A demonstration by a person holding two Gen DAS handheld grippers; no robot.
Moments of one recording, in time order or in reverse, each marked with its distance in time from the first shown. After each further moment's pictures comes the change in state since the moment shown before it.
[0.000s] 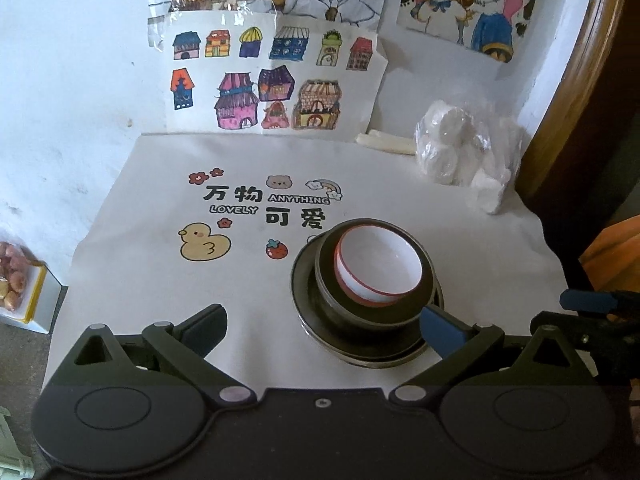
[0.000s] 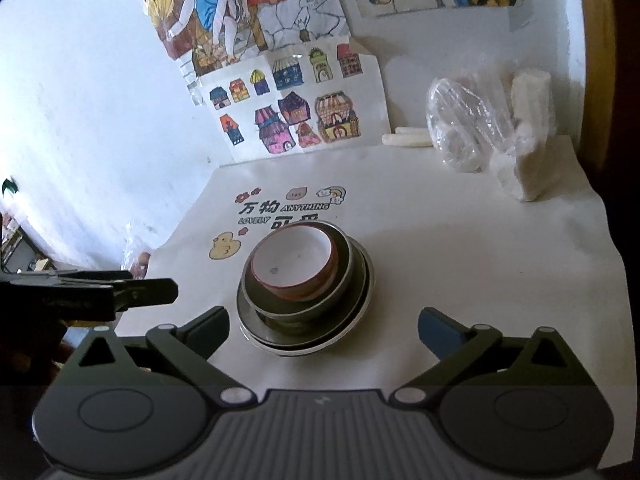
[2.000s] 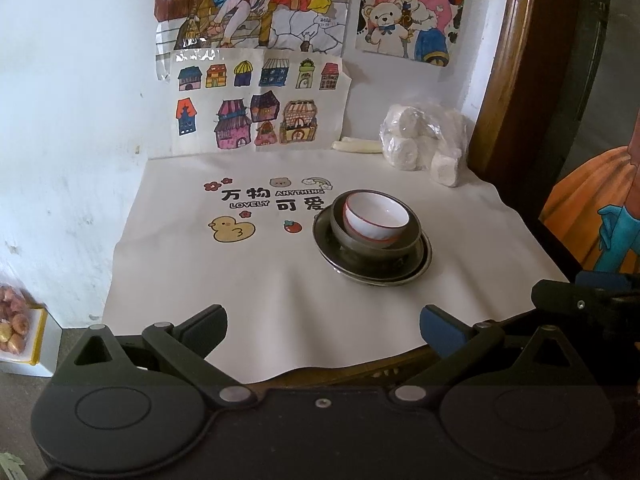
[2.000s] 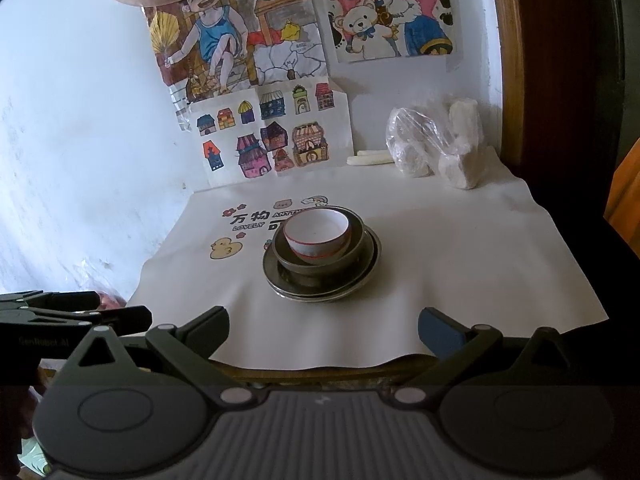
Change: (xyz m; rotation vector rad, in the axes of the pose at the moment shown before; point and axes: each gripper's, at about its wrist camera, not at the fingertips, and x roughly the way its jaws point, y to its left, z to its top) left arm -0.089 0.062 -0.085 0.155 -0.107 -0.097; right arm -0.064 0.122 -0.103 0.063 -0.175 -0.241
